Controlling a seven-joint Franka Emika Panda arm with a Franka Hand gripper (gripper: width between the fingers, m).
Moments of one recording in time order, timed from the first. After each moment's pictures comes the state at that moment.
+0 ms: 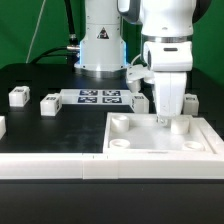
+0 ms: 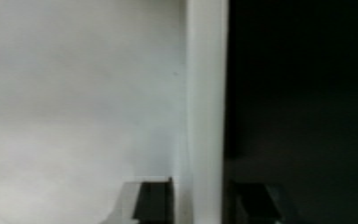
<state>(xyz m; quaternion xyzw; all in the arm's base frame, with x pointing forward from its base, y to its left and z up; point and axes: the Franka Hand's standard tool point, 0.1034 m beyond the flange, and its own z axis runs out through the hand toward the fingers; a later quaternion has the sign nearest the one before) 0.501 0.094 0.013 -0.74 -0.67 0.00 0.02</state>
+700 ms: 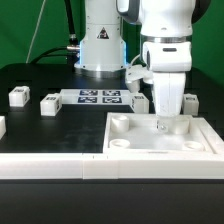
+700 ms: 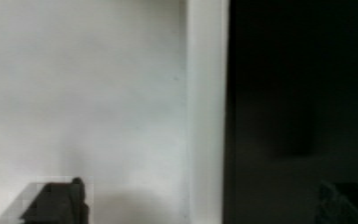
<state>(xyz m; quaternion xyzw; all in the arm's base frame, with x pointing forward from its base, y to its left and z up) 0.501 0.093 0.013 -0.74 -0.67 0.00 0.02</state>
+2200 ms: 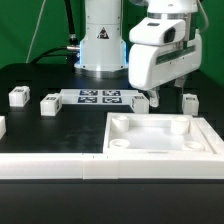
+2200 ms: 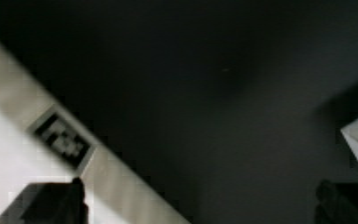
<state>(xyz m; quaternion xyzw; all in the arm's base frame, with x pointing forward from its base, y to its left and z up) 0.460 0.118 0.044 -0.95 -0.30 0.01 0.02</state>
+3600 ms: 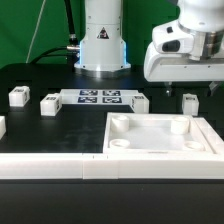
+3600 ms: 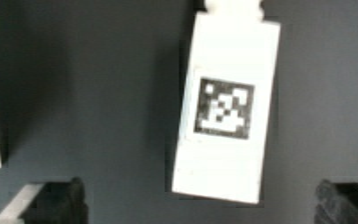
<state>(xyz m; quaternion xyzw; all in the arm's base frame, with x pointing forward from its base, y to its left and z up) 0.421 0.173 0.042 -0.98 0.02 0.21 0.02</state>
